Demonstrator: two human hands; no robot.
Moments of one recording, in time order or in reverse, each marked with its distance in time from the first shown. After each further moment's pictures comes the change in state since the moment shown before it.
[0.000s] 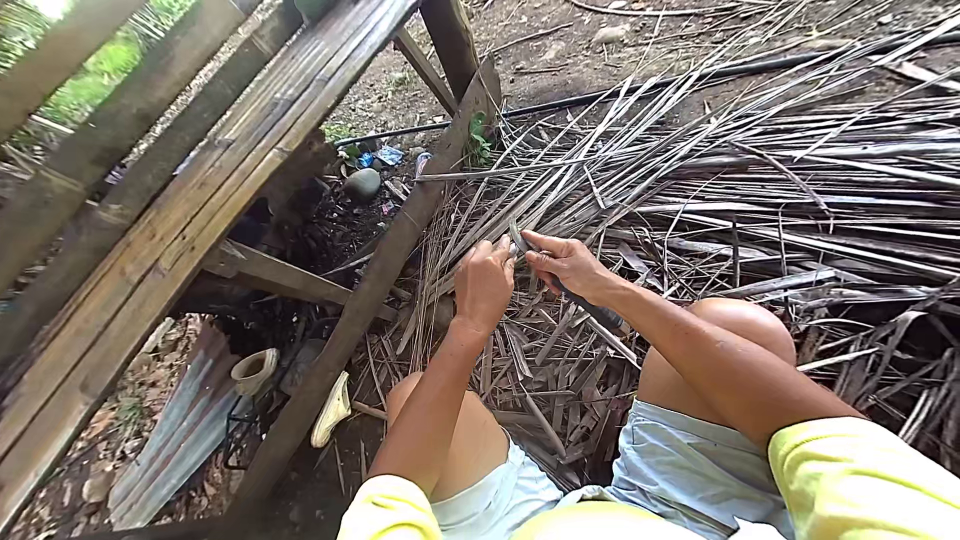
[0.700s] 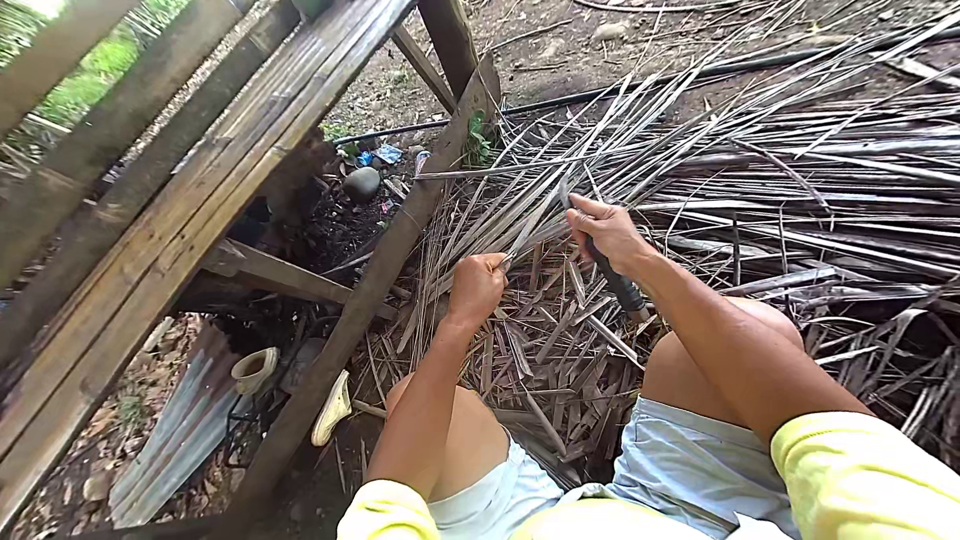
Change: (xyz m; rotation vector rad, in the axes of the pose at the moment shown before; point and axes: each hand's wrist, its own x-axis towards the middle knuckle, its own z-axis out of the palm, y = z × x) left_hand 0.007 -0.014 -0.007 -0.356 -0.175 -0.158; right_hand 0.015 -0.006 -0.051 0.057 0.315 0.058
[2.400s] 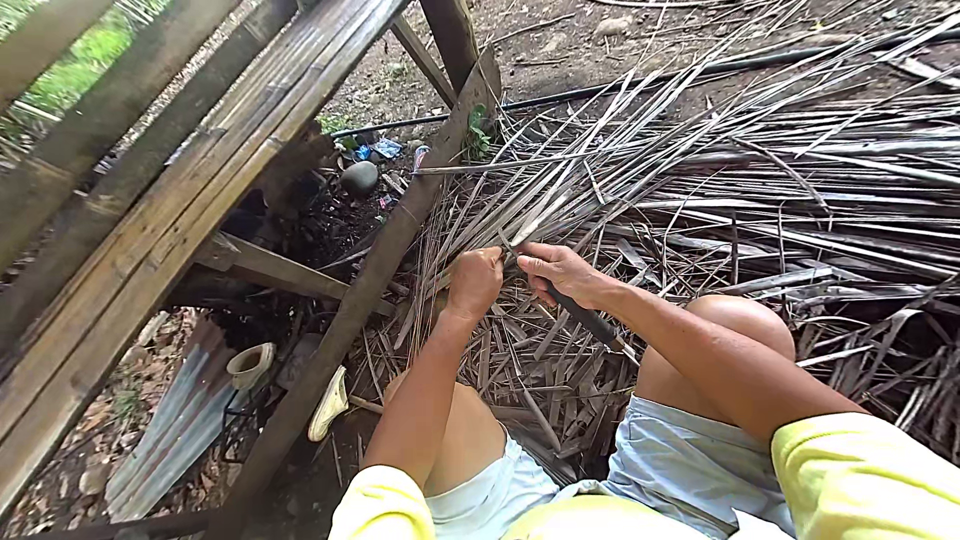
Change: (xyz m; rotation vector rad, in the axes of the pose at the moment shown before) left_hand 0.013 -0.020 0.016 0.206 0.059 0.140; right_hand -0.035 0.011 0.051 0.017 -0.455 0.101
